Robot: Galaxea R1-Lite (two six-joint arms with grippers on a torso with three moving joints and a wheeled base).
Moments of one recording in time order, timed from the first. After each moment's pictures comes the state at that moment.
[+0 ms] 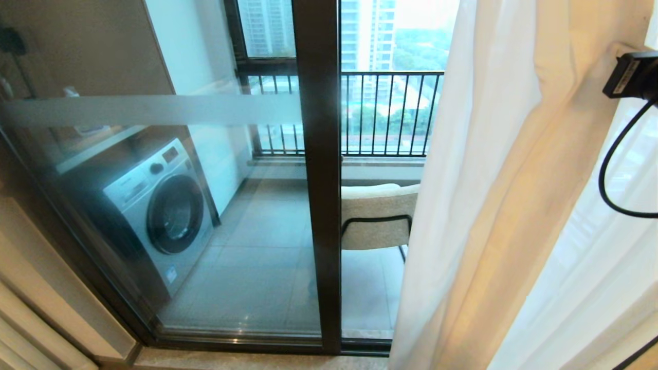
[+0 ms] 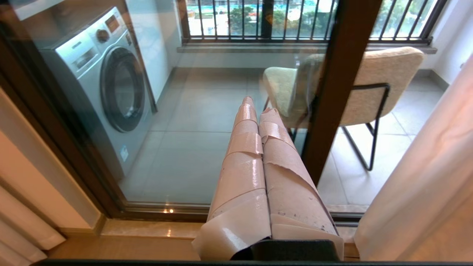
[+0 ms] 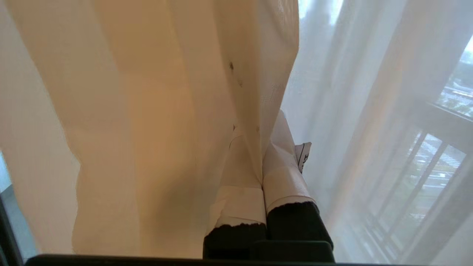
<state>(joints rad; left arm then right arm) 0.00 0.00 0.00 0.00 0.00 0.00 -0.04 1.53 -1.10 -0.78 -0.06 -0.15</state>
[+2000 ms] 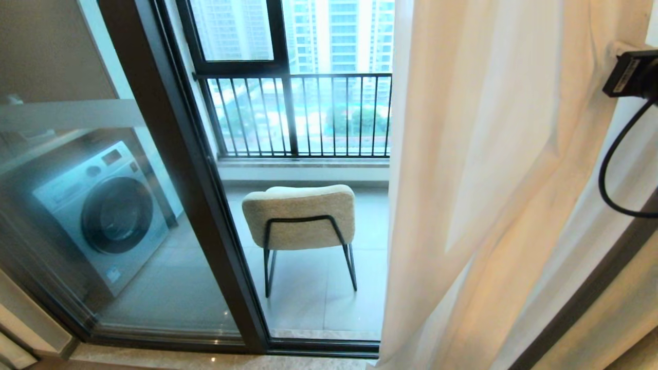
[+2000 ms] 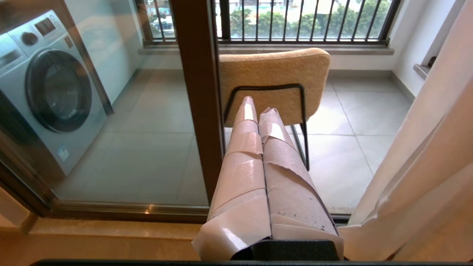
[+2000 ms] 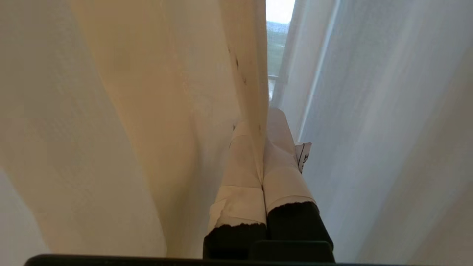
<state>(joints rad) 0.00 0.00 0.00 0.00 0.00 0.00 -0.04 1.53 -1.10 -0.78 -0.05 -0.15</state>
